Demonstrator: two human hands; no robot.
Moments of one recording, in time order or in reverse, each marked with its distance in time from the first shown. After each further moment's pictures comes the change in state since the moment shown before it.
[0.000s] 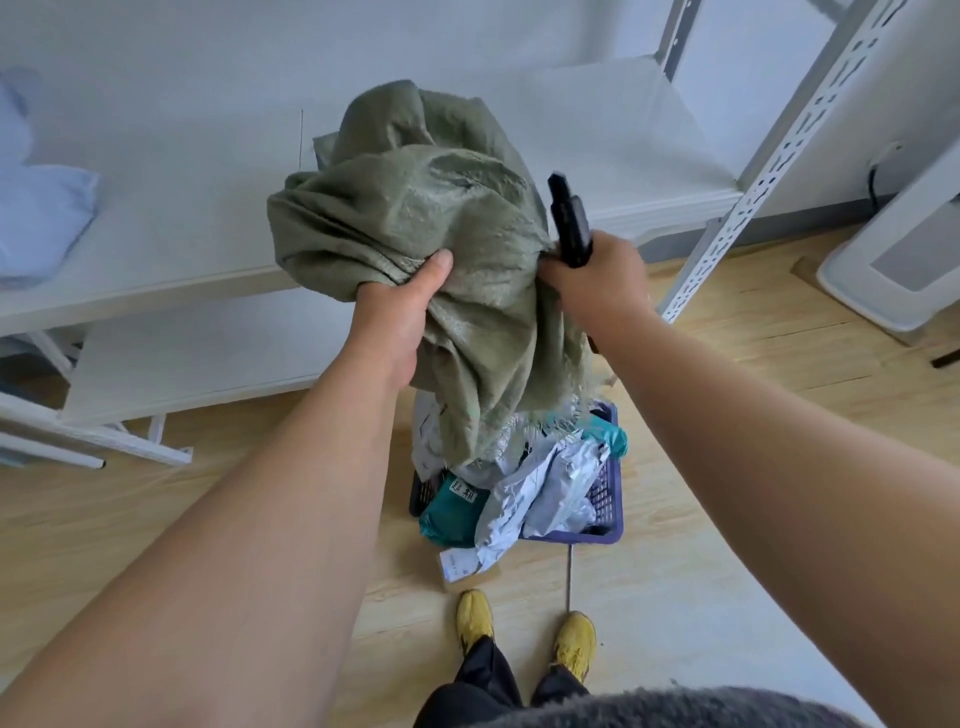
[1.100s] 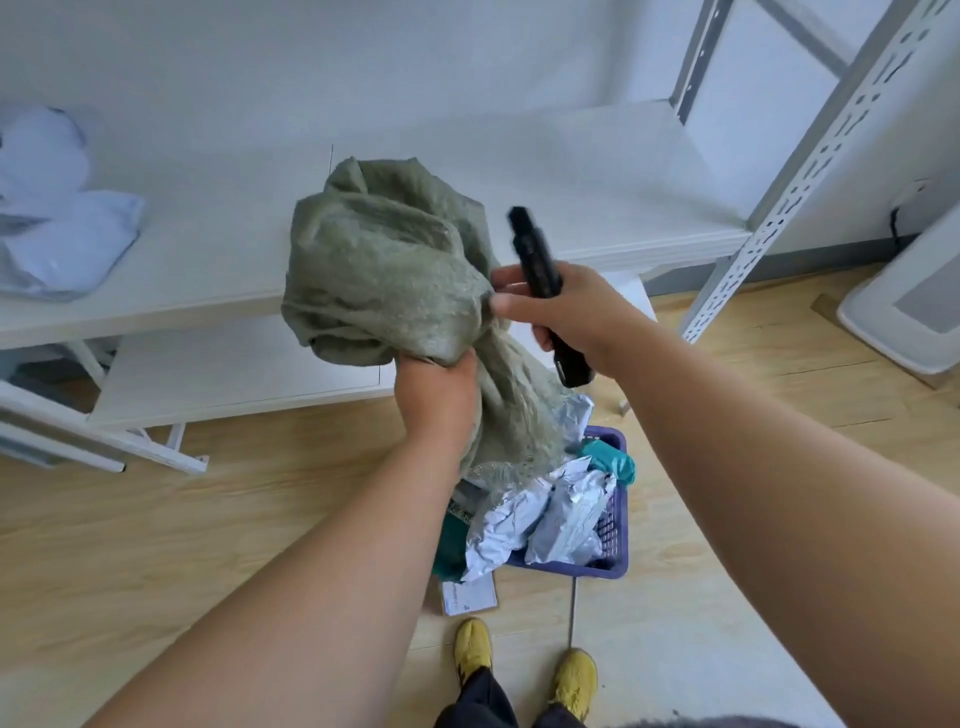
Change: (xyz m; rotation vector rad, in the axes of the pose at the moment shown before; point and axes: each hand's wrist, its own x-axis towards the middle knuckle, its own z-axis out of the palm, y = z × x) left_hand -0.034 -0.038 0.029 0.388 0.400 0.033; right_hand 0.005 -0.017 -0.008 0.240 -0.536 0.043
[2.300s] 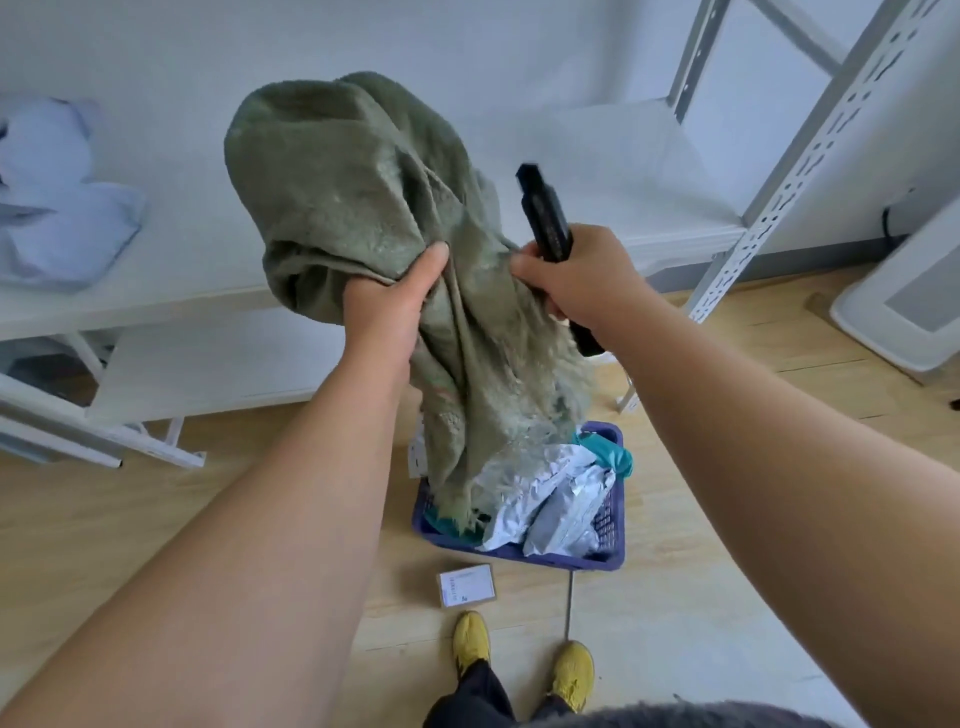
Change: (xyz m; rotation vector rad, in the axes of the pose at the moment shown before) left_hand 0.022 0.055 -0.040 -0.361 -0.173 0.107; right_hand -0.016 -0.025 0.002 -0.170 0.223 -0.088
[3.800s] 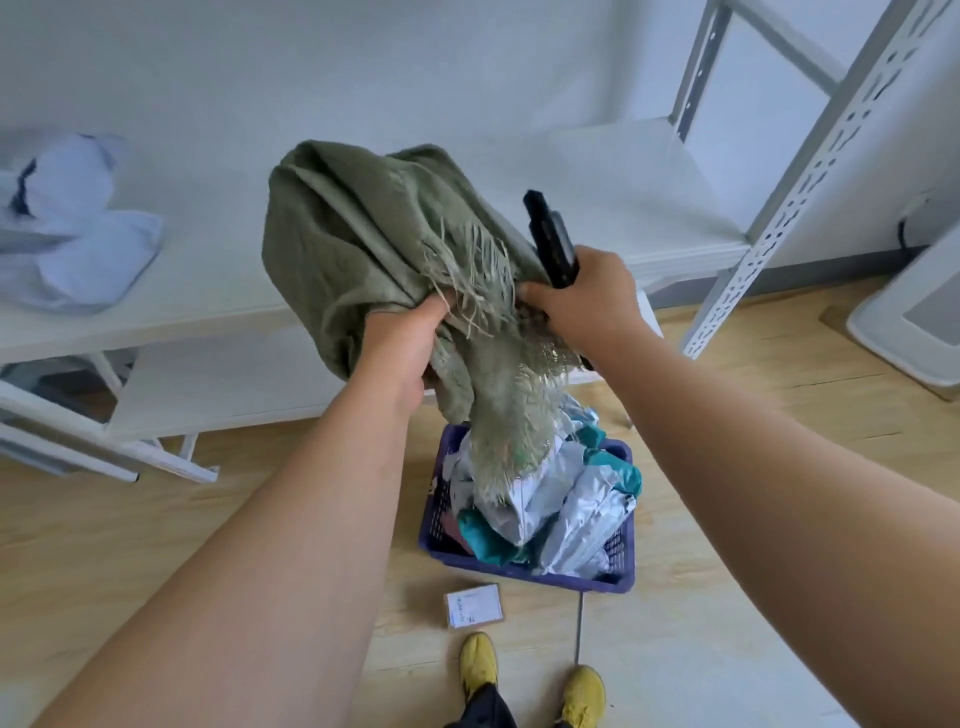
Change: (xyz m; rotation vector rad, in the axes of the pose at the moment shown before) left_hand -0.005 0.003 0.017 0.003 -0.026 -0.246; right_hand 0.010 0.017 0.001 -0.049 0.117 -0.014
